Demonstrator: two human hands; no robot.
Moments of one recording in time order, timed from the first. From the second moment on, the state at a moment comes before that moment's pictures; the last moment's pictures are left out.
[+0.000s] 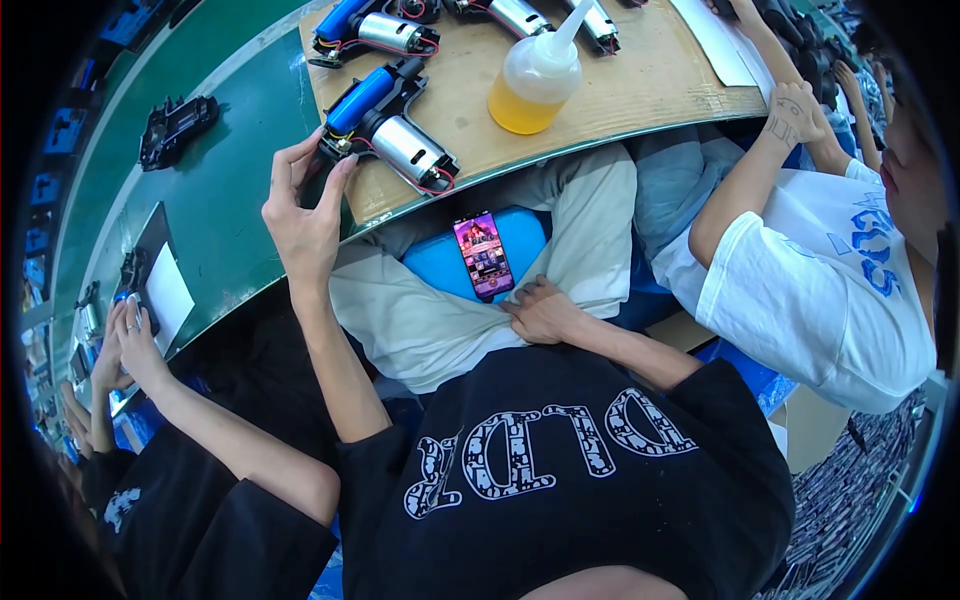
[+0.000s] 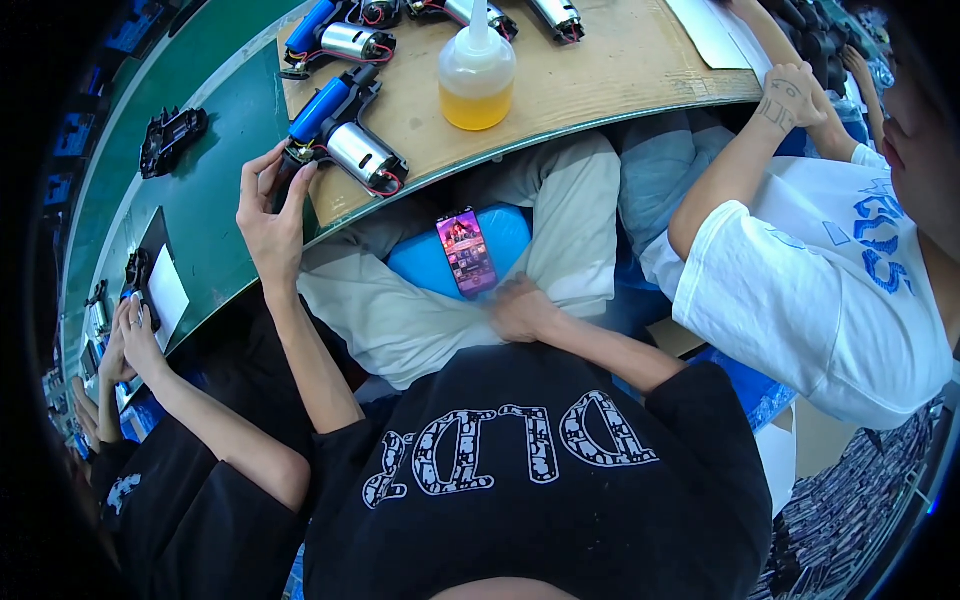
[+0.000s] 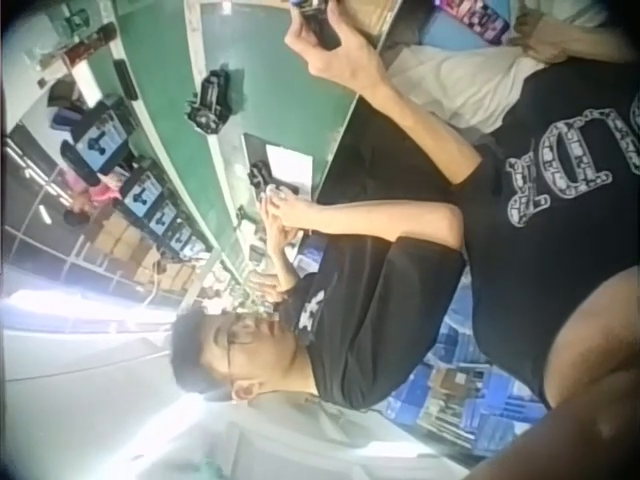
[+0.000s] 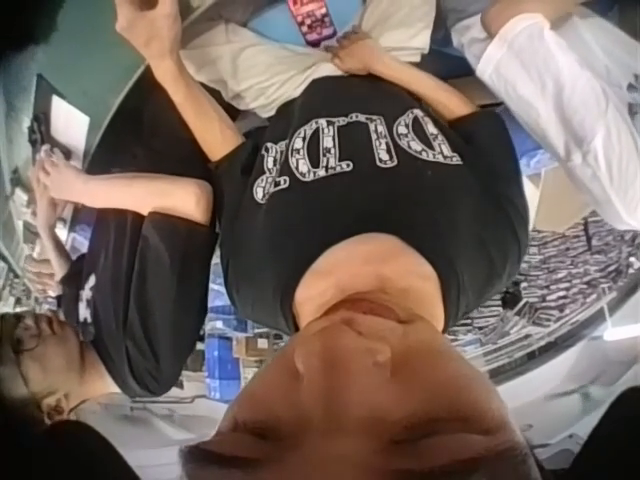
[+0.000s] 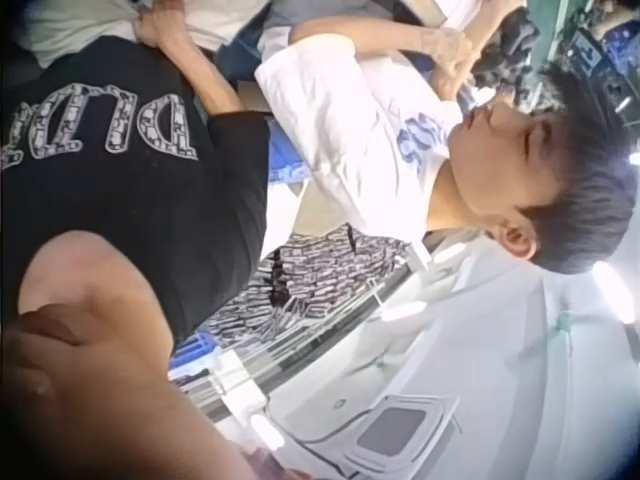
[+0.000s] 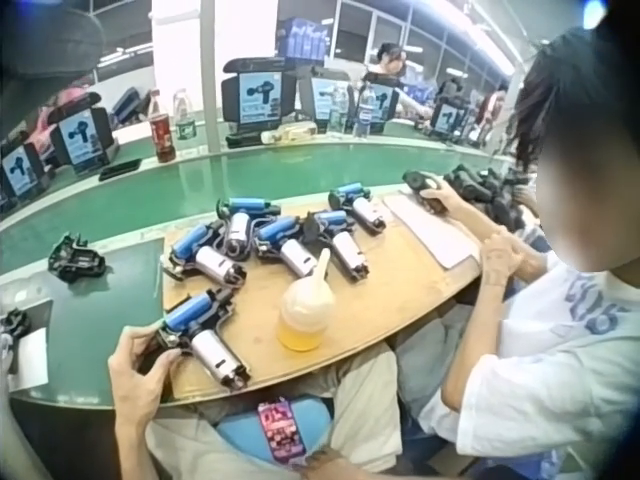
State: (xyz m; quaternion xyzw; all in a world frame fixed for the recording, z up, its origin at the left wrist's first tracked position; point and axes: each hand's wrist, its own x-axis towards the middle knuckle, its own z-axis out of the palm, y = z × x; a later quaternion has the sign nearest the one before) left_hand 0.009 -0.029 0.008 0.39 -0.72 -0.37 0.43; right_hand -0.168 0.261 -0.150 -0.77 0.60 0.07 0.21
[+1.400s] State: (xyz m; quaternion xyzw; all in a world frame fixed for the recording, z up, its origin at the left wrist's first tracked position) left_hand 0.012 -0.025 0.002 0.41 -0.70 -0.36 0.45; right_hand -0.157 0.079 0.007 -0.62 0.63 -0.46 0.06
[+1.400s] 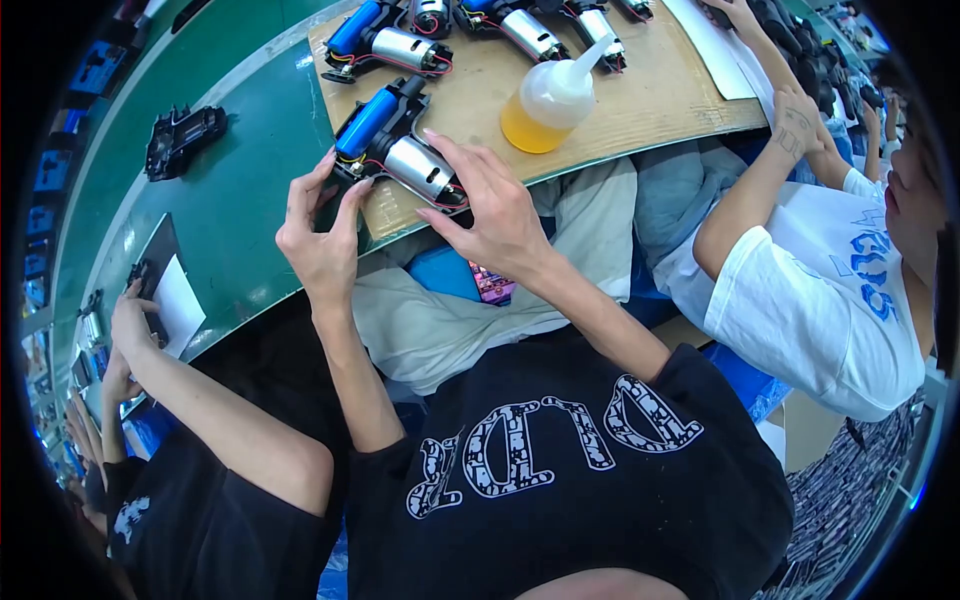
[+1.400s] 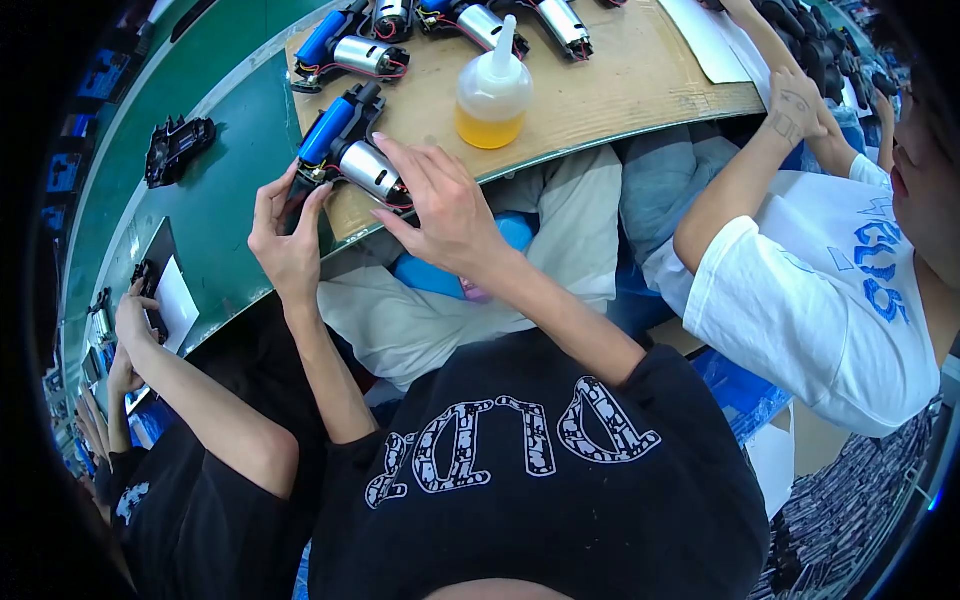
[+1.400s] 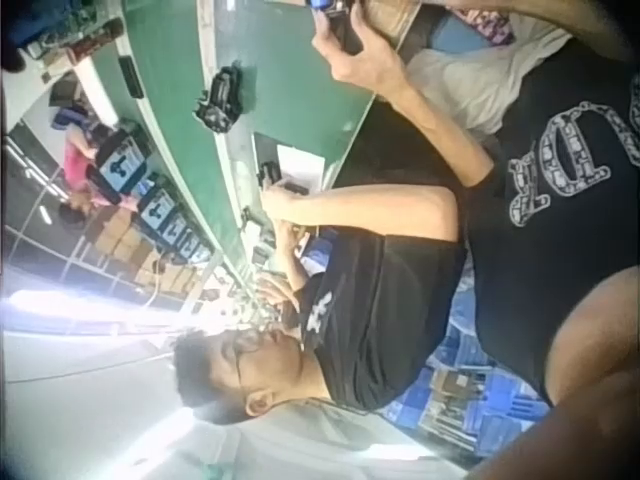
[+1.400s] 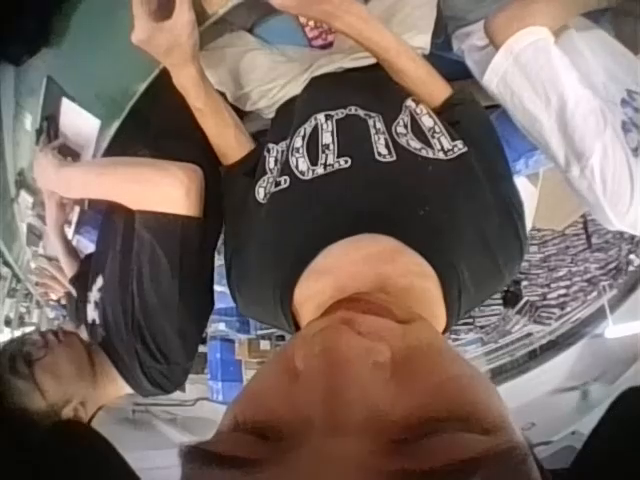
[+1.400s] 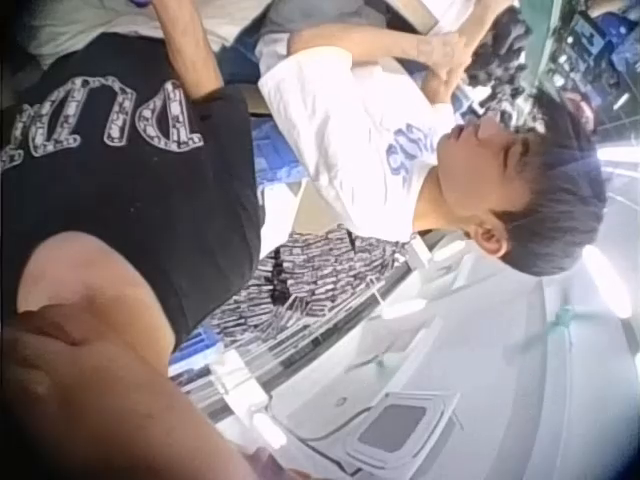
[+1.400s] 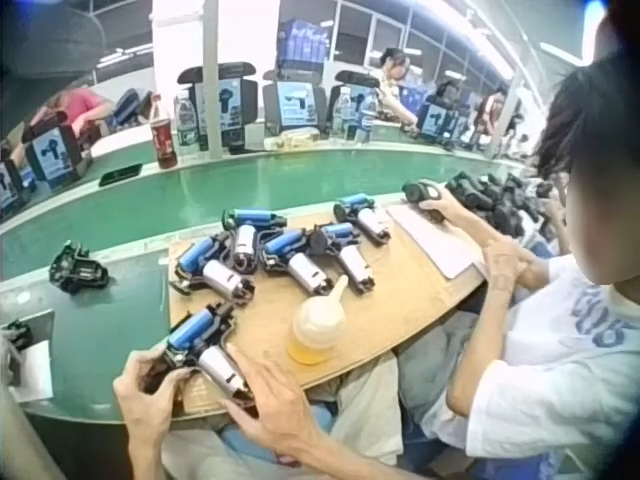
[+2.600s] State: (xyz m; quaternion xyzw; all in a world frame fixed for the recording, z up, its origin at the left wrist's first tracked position) left_hand 0.012 -0.019 0.003 0.43 -0.72 -0.31 0.45; right_hand -0.188 0.162 -0.016 -0.63 0.61 -0.47 -0.01
